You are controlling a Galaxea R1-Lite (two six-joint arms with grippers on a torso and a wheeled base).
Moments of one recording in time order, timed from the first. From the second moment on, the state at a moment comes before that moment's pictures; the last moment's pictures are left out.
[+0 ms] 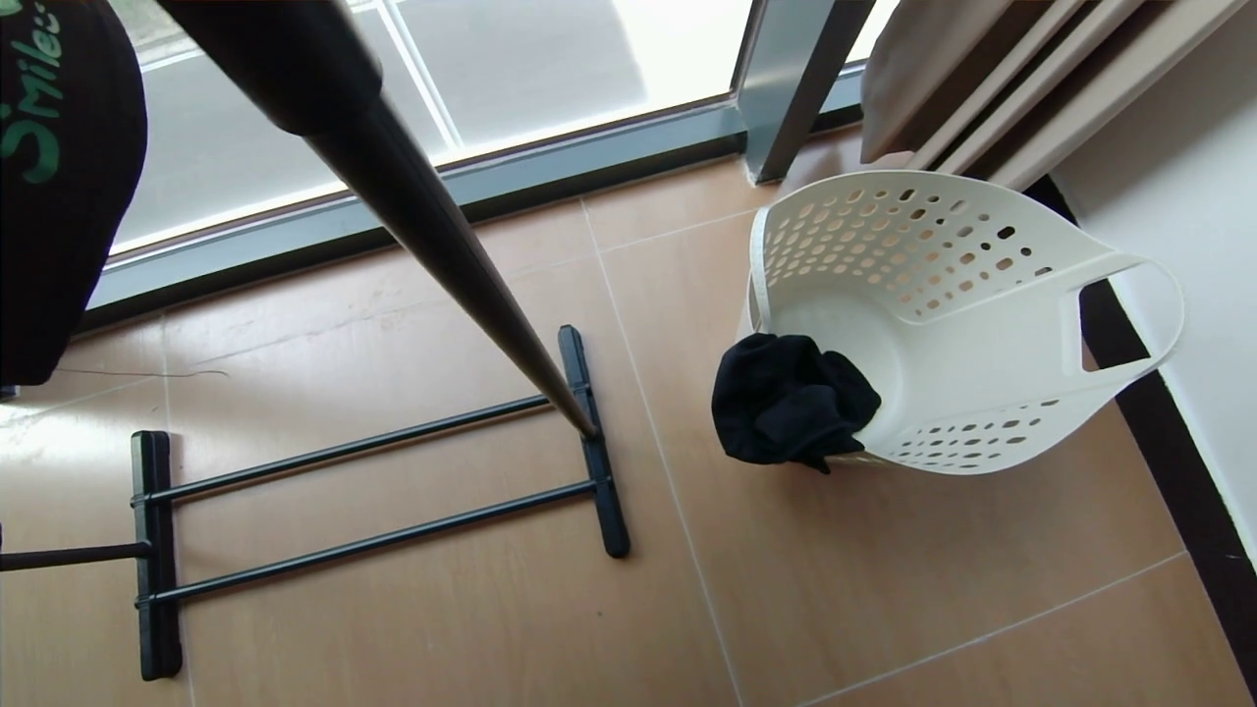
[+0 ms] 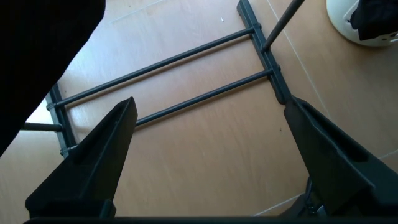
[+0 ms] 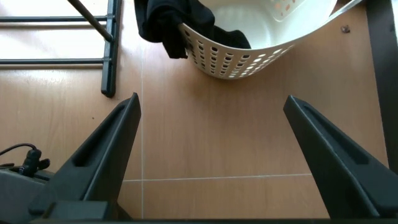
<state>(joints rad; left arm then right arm) 0.00 0.00 0.00 0.02 -0.06 0.13 -0.10 0.09 0.00 -0.05 0.28 -0.10</state>
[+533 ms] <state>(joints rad) 0.00 0.00 0.00 0.02 -0.11 0.15 -0.08 0.47 -0.13 -0.14 0.30 -0.10</state>
